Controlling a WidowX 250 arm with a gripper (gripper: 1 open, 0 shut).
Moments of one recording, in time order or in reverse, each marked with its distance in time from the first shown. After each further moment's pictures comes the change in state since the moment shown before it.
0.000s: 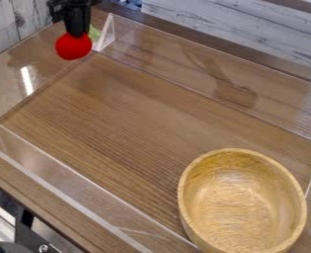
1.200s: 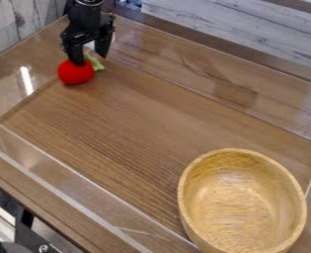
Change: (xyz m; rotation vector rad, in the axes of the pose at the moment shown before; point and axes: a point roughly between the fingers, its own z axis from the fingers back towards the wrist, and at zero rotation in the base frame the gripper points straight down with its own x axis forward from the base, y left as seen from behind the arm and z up) arm -0.004 0.012 -0.047 0.059 -0.045 -0.126
